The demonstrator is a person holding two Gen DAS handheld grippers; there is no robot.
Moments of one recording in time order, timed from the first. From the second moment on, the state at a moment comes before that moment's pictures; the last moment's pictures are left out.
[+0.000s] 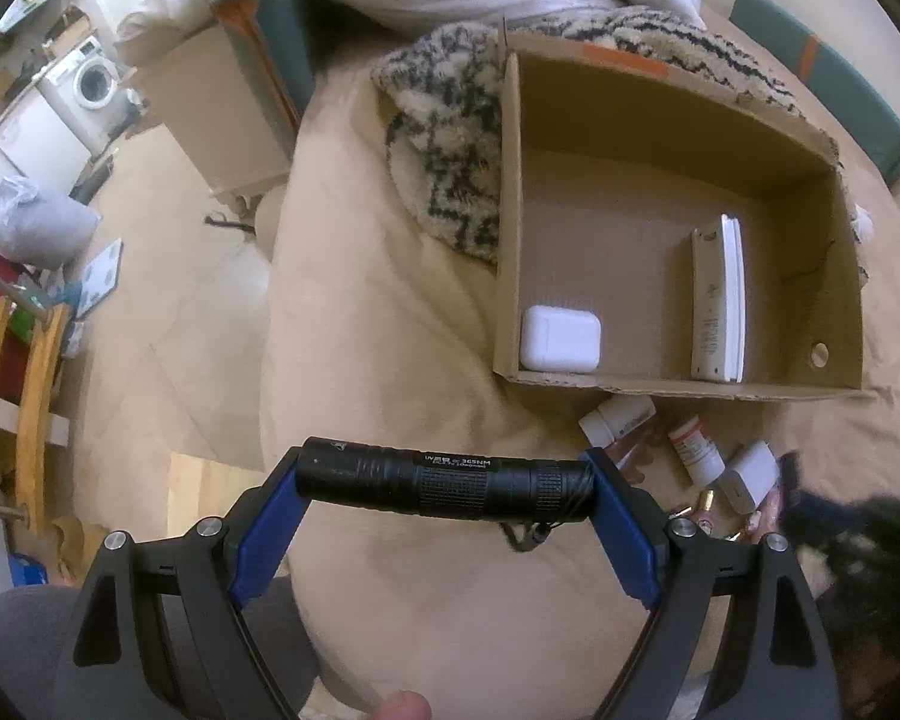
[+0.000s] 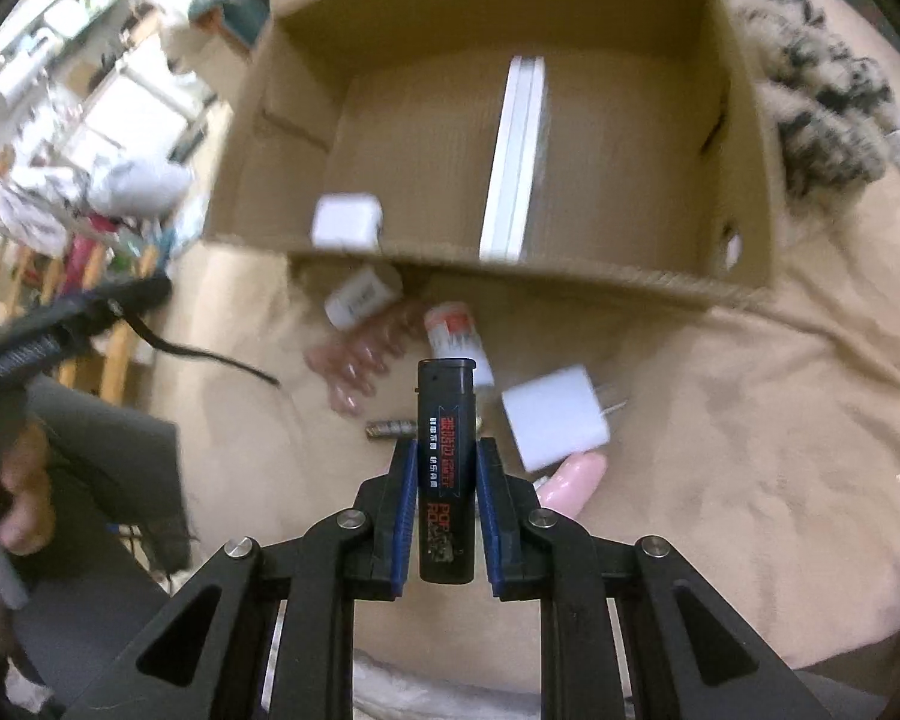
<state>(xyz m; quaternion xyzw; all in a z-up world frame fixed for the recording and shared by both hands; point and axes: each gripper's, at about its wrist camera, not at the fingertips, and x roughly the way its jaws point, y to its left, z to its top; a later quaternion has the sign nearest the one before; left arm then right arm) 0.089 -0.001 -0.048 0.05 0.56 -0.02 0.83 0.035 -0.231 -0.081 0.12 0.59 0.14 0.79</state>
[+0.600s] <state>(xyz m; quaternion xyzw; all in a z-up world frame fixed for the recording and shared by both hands) 0.096 -0.018 0.070 0.06 0.41 0.02 0.91 0.086 -0.287 0.014 0.13 0.46 0.12 0.87</state>
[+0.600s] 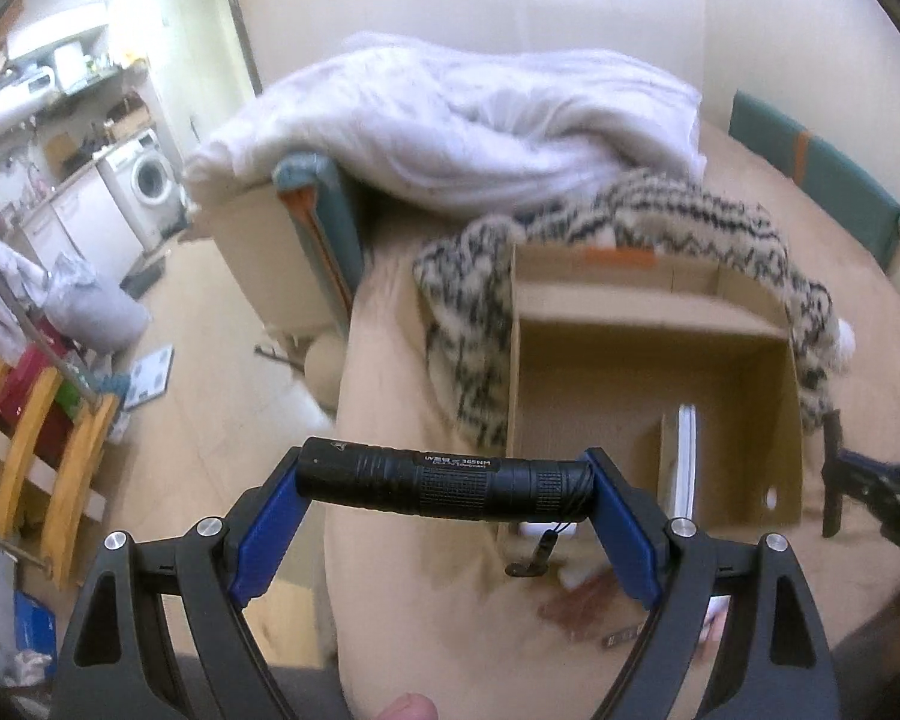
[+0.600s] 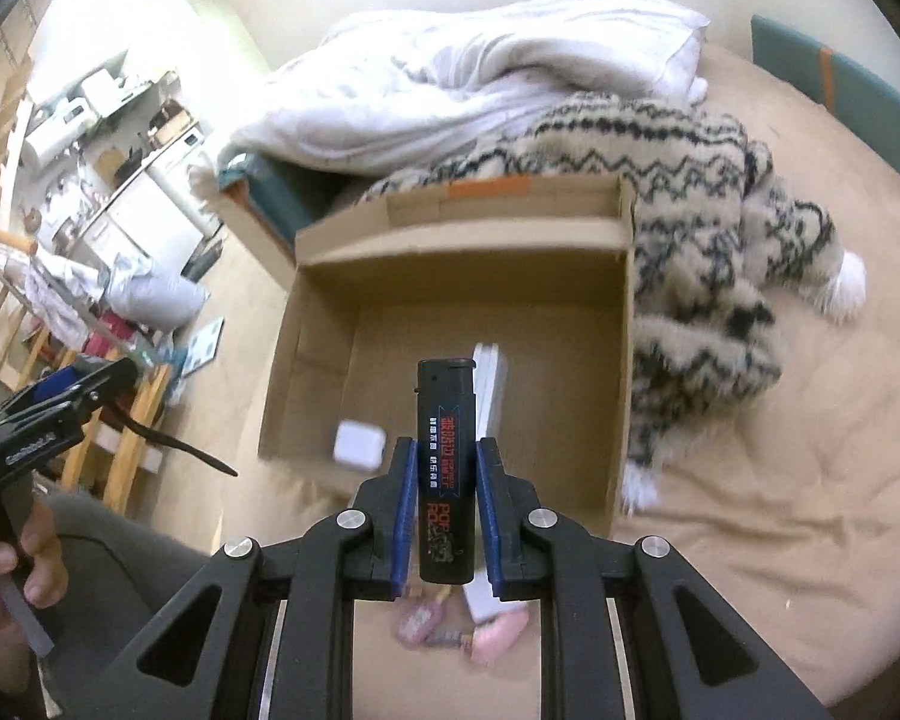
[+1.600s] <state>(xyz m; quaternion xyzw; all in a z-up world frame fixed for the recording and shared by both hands) 0.184 -0.116 -0.073 0.16 0.47 0.02 0.87 0.156 -0.276 -0.090 0.14 0.56 0.08 0.81</state>
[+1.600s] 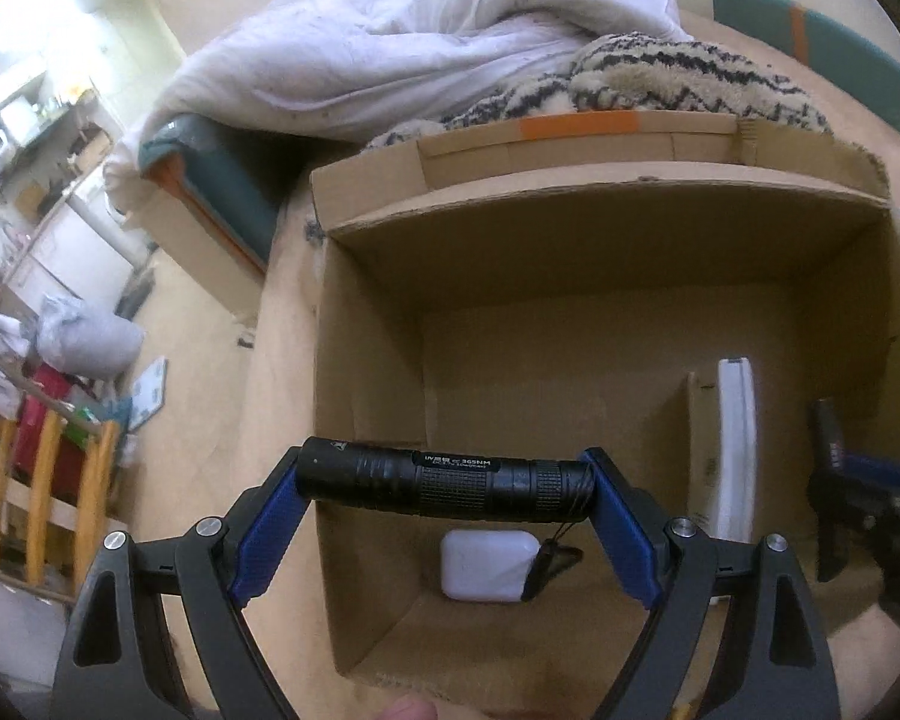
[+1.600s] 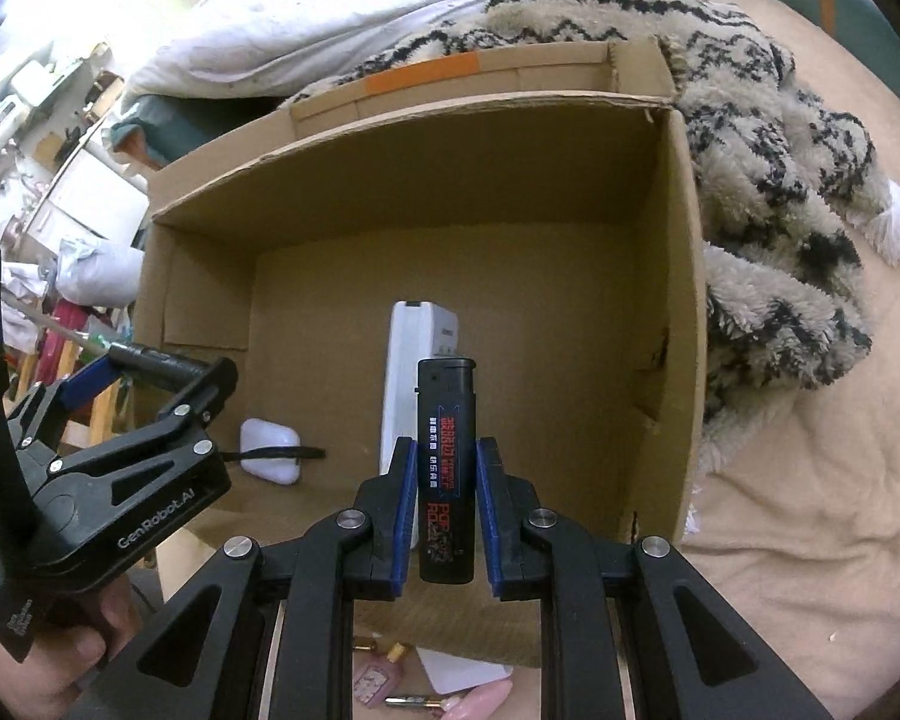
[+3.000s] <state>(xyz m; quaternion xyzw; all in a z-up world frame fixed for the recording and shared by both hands) 0.175 -0.097 -0.034 0.10 0.48 0.03 0.87 0.150 -0.295 -0.046 0.19 0.49 0.10 0.84</state>
